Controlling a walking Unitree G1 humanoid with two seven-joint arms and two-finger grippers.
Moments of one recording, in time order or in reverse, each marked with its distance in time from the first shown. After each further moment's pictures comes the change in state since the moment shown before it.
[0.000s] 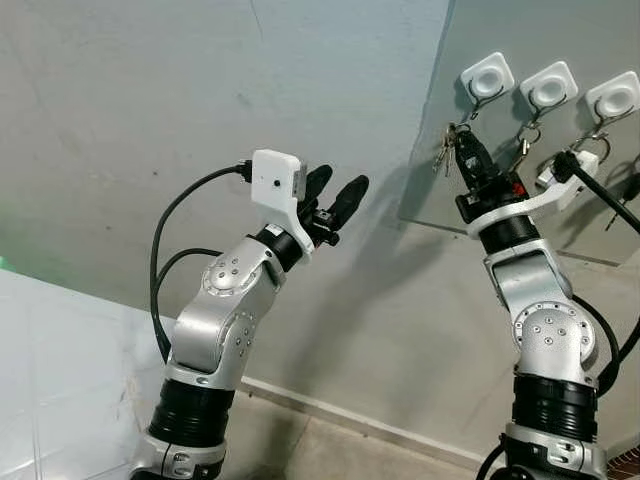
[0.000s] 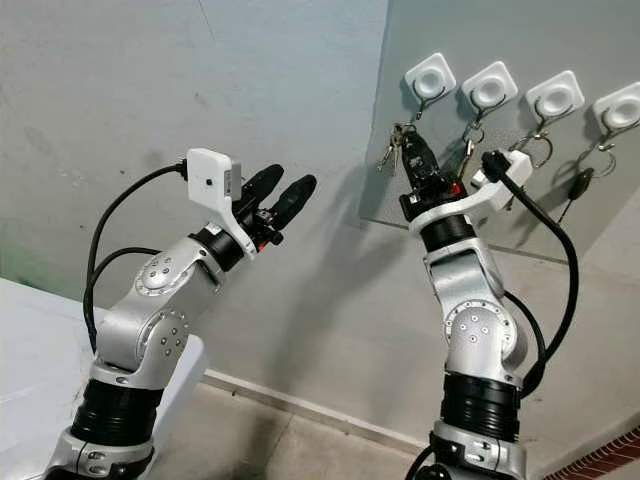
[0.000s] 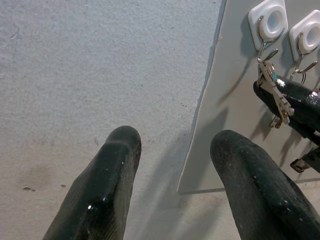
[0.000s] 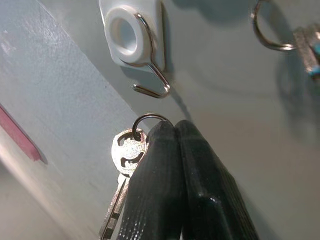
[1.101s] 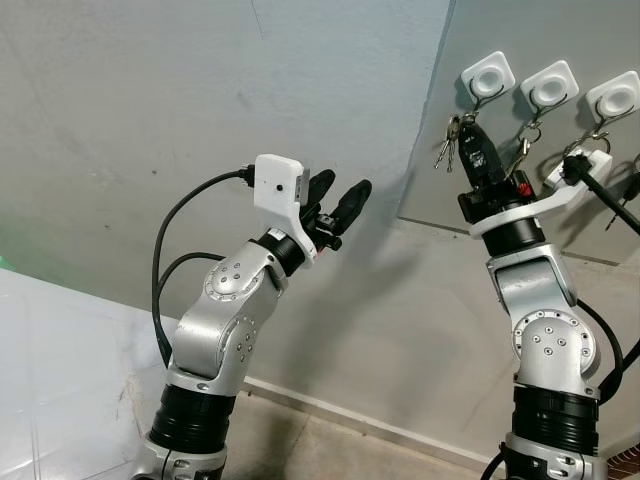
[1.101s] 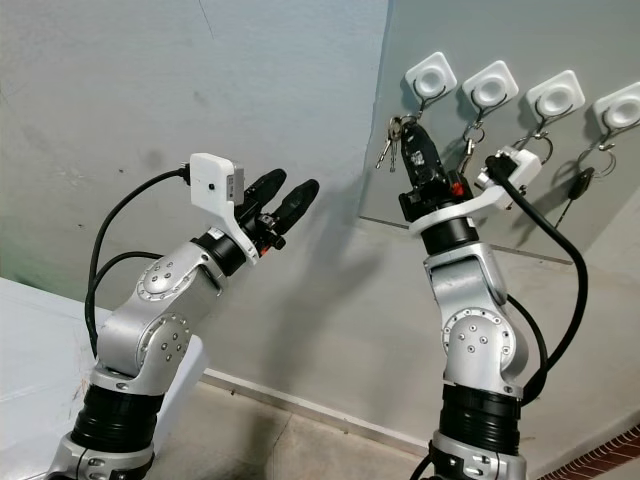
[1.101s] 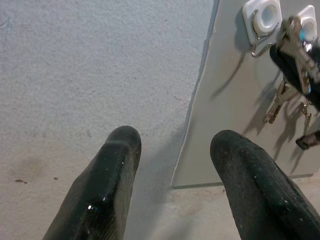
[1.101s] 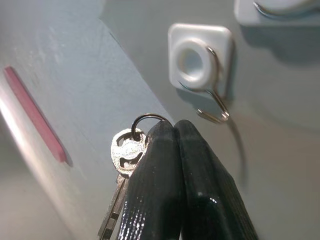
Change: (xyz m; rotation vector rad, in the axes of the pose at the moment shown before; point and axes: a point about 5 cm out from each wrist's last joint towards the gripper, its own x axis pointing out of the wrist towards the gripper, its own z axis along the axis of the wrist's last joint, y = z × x) left arm -0.002 -0.005 -0.003 -0.011 0.012 -0.012; right arm -0.001 0.019 0.008 -0.044 -0.064 0.127
